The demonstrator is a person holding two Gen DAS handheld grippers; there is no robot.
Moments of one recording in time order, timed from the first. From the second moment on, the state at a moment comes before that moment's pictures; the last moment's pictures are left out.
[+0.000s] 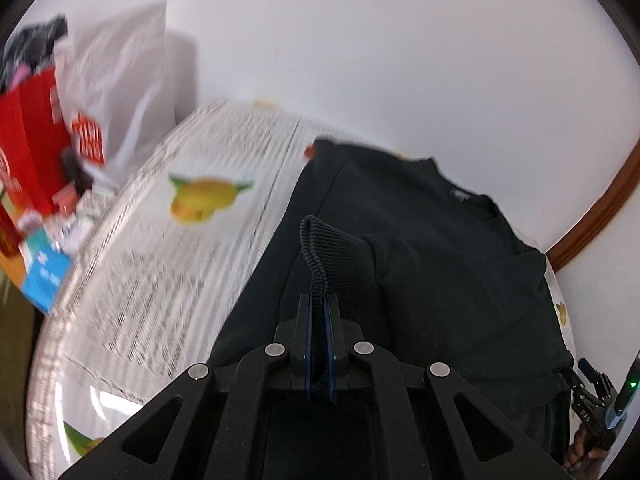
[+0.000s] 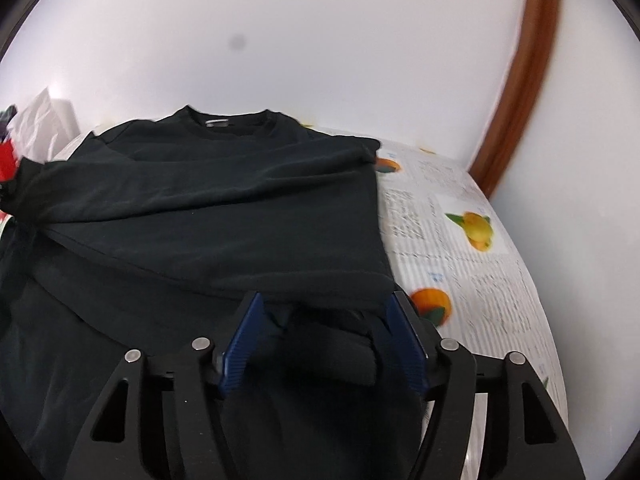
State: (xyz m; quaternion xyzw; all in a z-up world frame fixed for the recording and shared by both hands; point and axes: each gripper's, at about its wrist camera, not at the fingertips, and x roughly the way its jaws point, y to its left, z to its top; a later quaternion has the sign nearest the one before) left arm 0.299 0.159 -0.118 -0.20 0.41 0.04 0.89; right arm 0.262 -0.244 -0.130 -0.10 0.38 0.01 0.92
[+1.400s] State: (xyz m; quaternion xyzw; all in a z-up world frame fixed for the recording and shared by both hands) left arm 0.316 0.145 -0.140 -0.12 0.44 0.06 0.89; right arm 0.285 -0.287 -0.152 -0.06 0.40 -0.04 0.91
